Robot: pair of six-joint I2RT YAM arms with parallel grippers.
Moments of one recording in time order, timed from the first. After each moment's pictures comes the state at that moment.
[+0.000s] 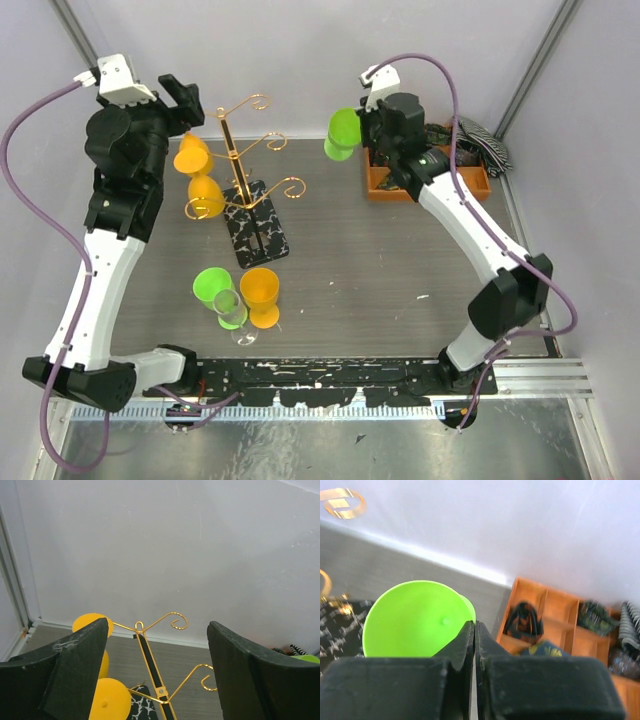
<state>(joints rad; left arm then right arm) -0.26 1.21 1.53 -0.12 -0.26 -0.18 0.46 1.66 1.68 -0.27 0.17 -0.06</state>
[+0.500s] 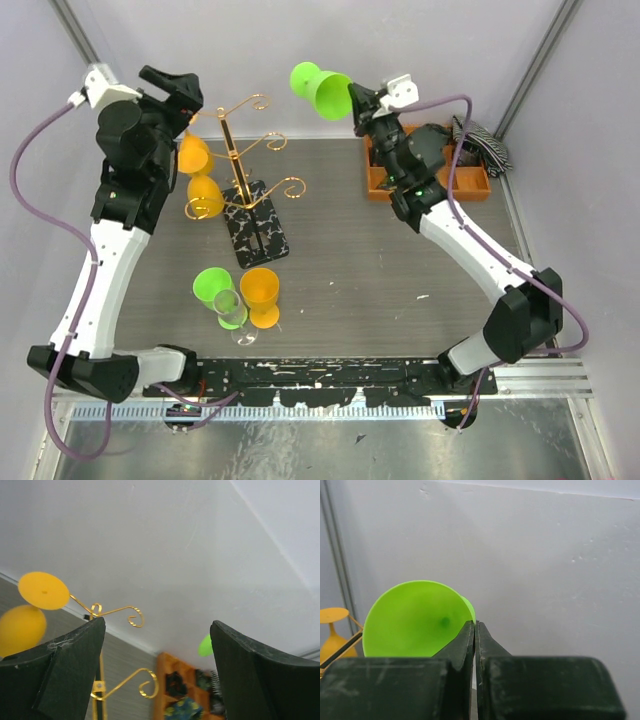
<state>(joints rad) -0.26 1.28 1.59 -0.19 -0.35 -0.66 0.50 1.48 1.36 0.58 0.03 -0.13</state>
